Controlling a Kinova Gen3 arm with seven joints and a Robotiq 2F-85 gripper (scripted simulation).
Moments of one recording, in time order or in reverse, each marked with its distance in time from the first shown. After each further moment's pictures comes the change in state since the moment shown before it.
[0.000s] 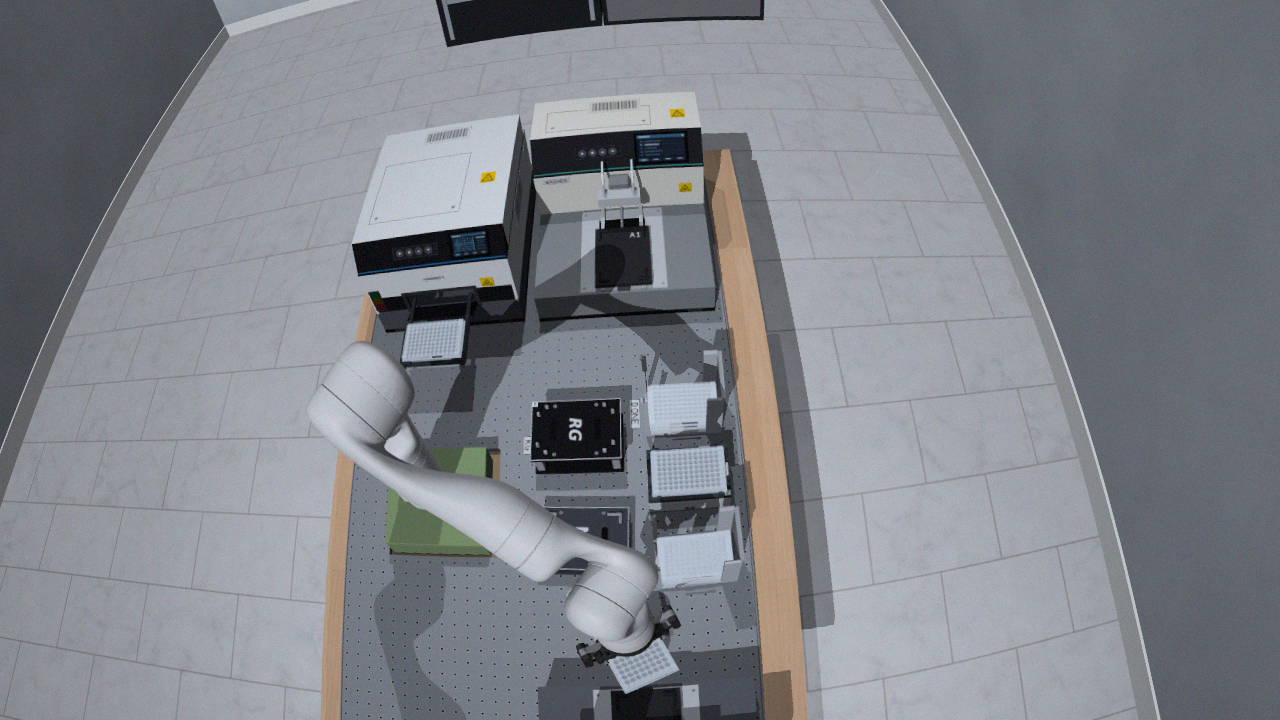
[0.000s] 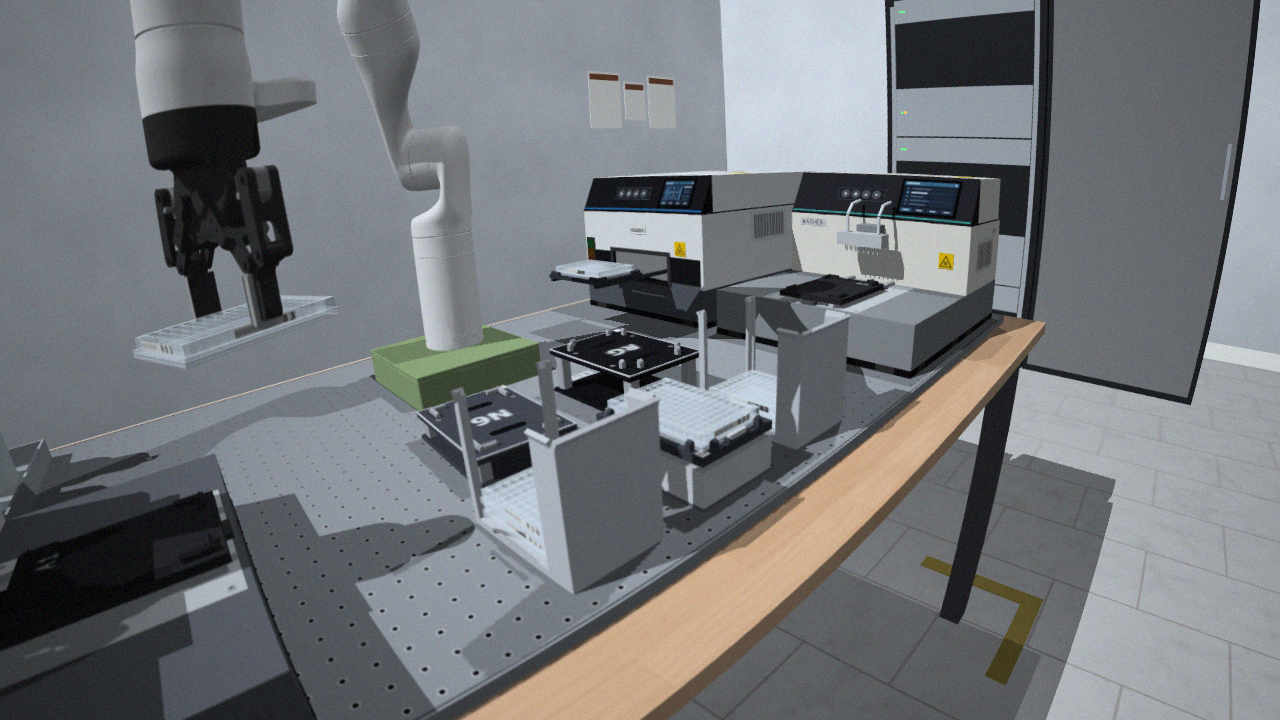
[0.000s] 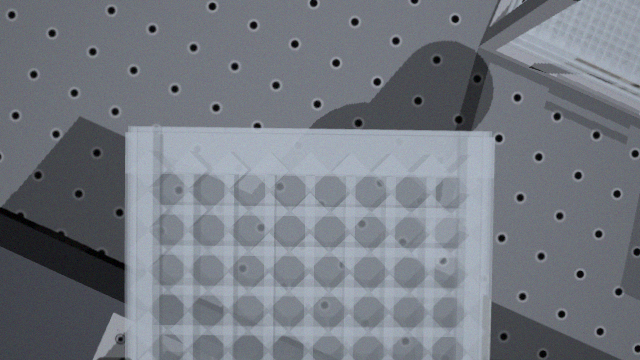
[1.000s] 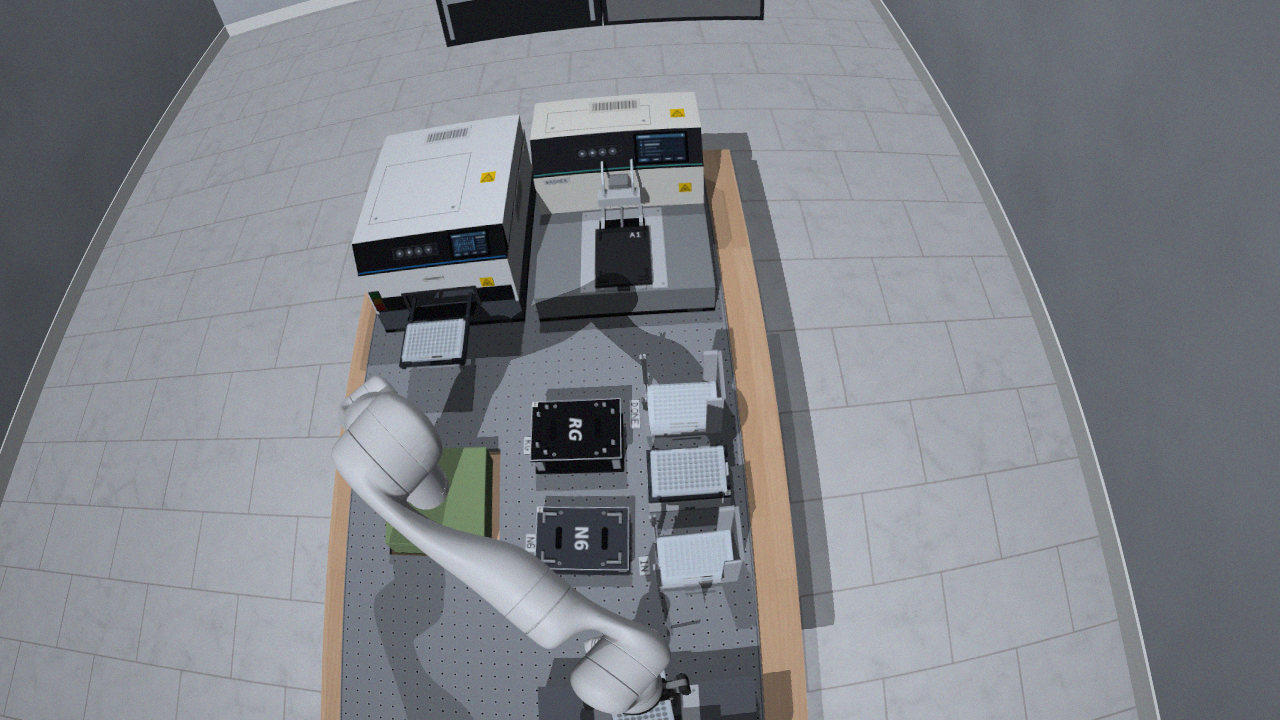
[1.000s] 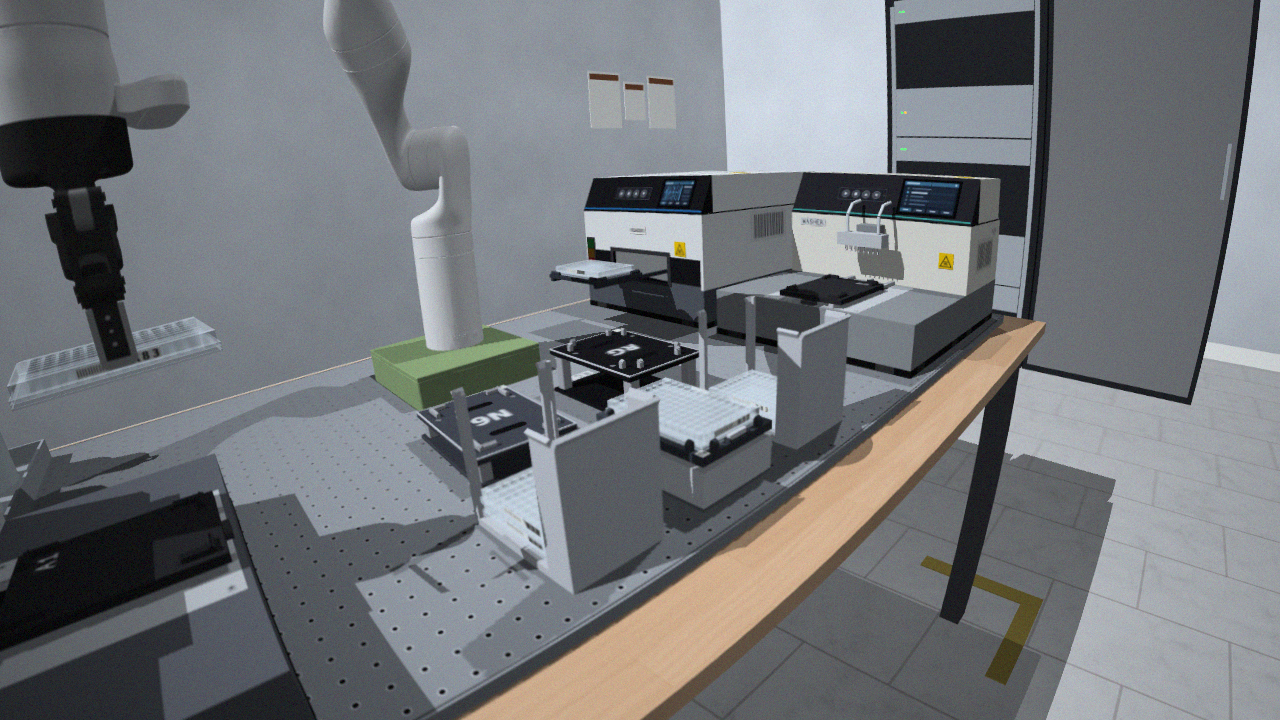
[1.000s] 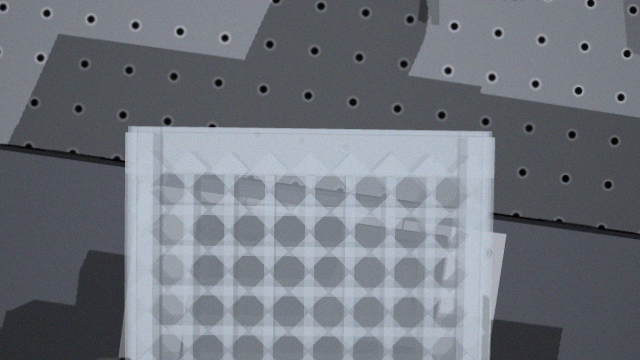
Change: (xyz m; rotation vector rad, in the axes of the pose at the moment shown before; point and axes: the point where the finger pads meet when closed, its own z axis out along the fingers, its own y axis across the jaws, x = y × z) arm -0.080 -0.029 0.000 -0.001 0.000 0.286
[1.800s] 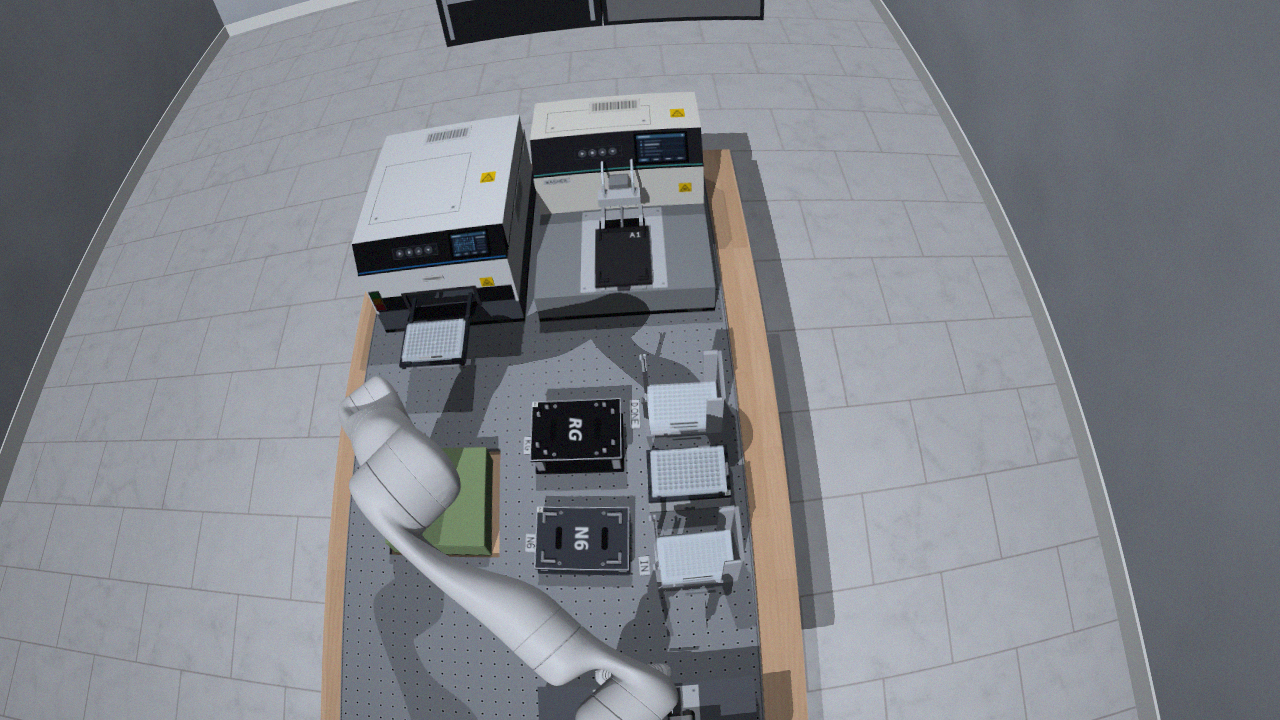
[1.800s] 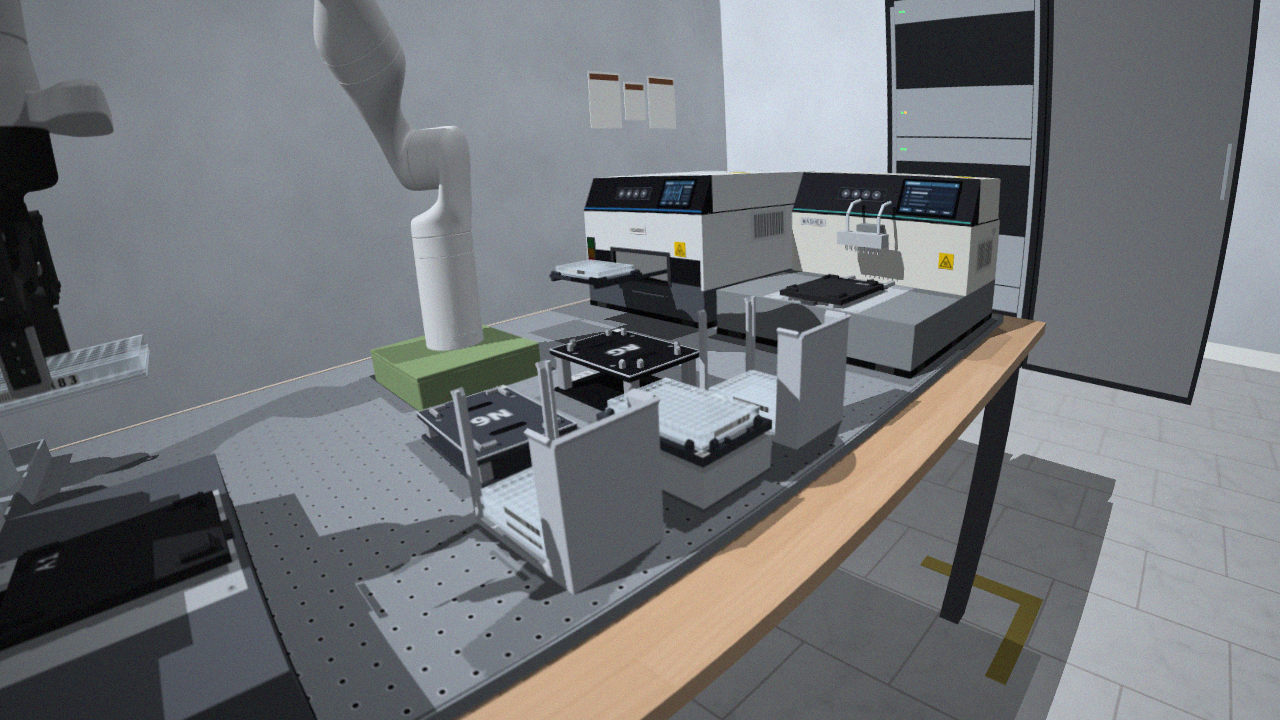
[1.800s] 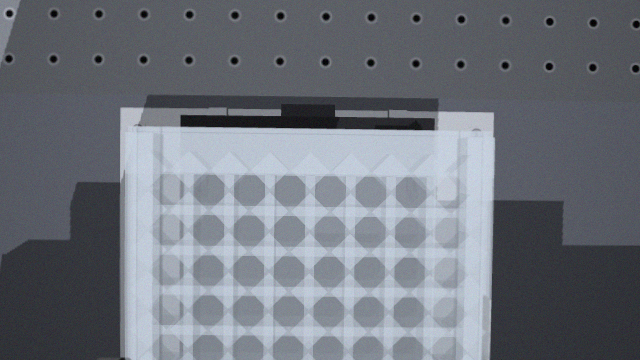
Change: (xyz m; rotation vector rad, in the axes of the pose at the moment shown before) arm -0.045 -0.002 0.002 0.000 0.002 0.129
